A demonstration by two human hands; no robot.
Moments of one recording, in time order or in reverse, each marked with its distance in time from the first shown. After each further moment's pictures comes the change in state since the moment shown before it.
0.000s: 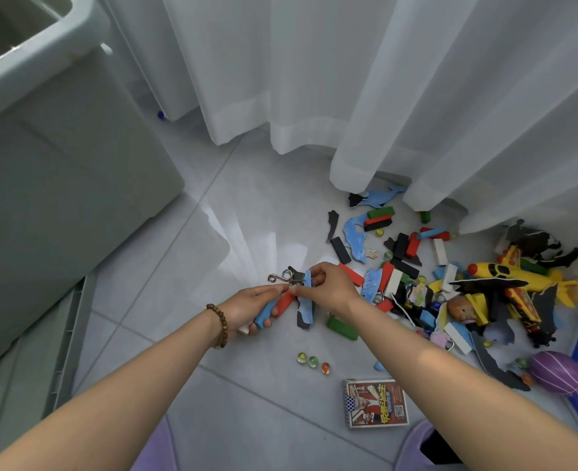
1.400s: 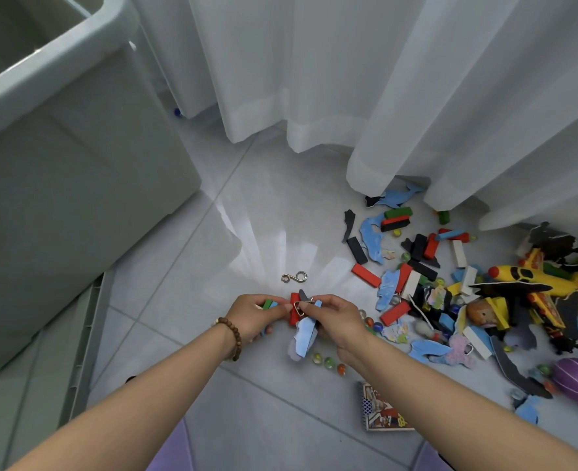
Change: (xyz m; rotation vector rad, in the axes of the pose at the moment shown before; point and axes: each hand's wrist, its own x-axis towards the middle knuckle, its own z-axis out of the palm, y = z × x) left_hand -0.013 -0.022 -0.007 0.112 0.268 0.103; right_hand -0.026 0.024 0.045 0.602 0.080 0.226
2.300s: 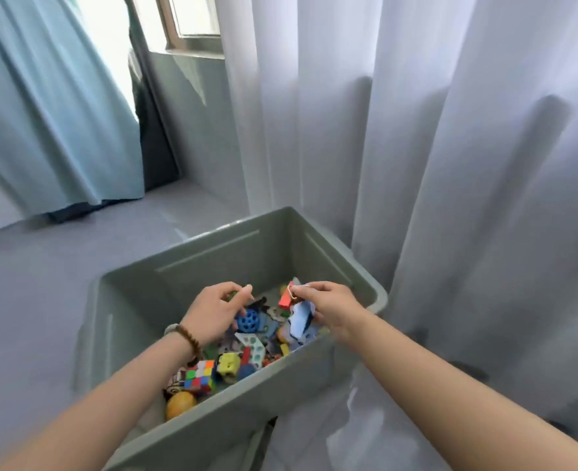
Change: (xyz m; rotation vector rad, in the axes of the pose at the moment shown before) left_hand -0.226 0.147 -0.331 0.066 0.690 0.495; right_hand -0.205 -0.296 0.265 -0.181 -0.492 -0.442
